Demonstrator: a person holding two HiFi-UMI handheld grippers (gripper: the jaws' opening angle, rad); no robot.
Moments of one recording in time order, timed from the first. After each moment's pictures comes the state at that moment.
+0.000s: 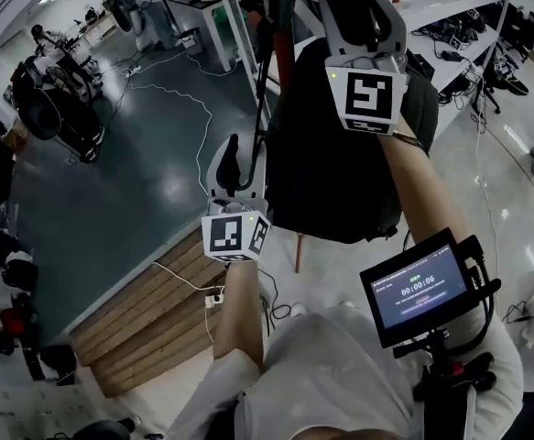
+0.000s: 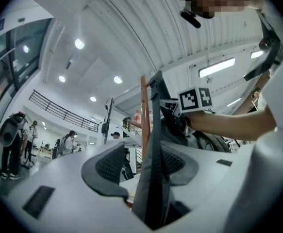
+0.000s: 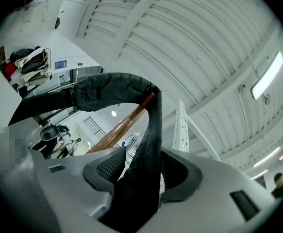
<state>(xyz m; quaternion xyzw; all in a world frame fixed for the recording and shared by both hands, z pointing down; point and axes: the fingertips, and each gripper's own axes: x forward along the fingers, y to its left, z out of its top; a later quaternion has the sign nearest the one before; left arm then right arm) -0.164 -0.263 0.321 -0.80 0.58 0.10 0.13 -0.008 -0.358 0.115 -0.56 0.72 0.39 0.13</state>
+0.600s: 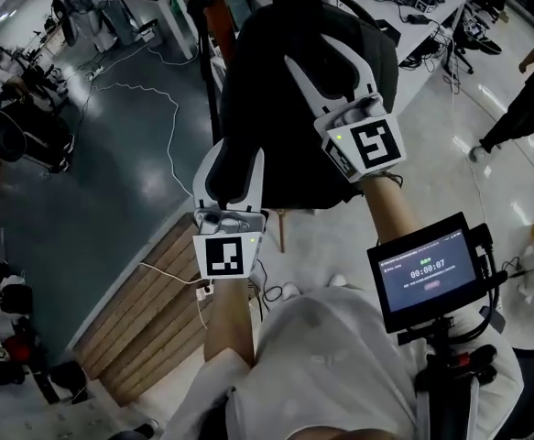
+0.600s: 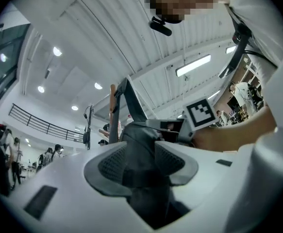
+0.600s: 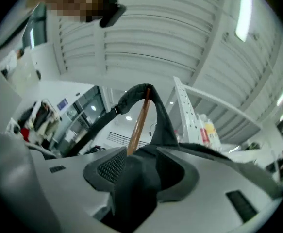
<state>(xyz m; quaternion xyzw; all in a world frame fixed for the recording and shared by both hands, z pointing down) -0.108 -0.223 0.328 -0.82 0.53 0.06 0.18 -0.003 -0.307 0.235 -0.44 0.85 0.22 0.18</state>
